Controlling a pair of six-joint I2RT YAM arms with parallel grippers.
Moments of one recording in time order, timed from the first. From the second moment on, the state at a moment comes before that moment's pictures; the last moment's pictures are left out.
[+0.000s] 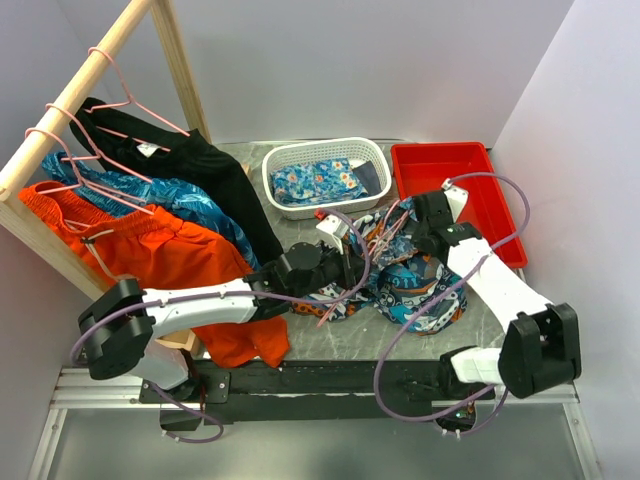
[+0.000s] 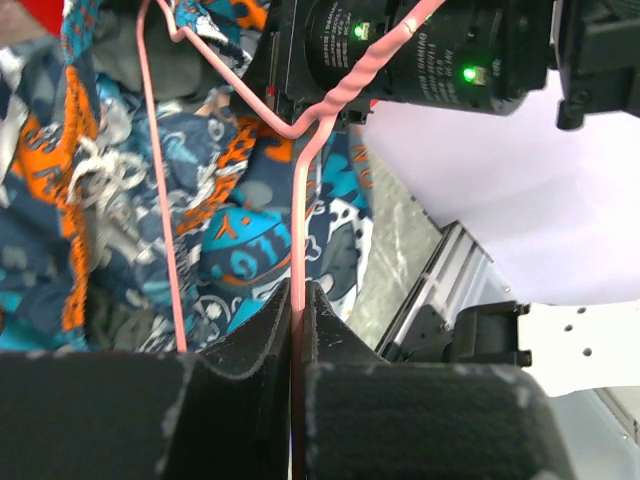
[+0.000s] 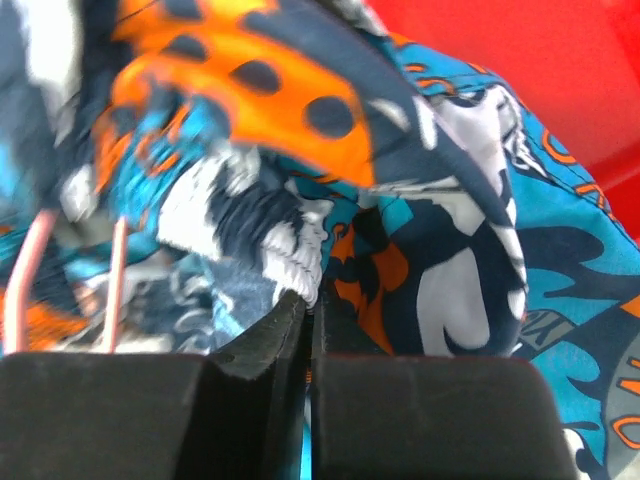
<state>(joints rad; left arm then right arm) -1.09 1.44 0.87 0.44 -0.07 -0.62 0.28 1.30 0.93 -0.55 0.44 0.63</state>
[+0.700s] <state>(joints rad) -1.09 1.58 0.88 0.79 -0.04 -0.62 0.37 1.05 1.10 -0.56 0.19 0.44</state>
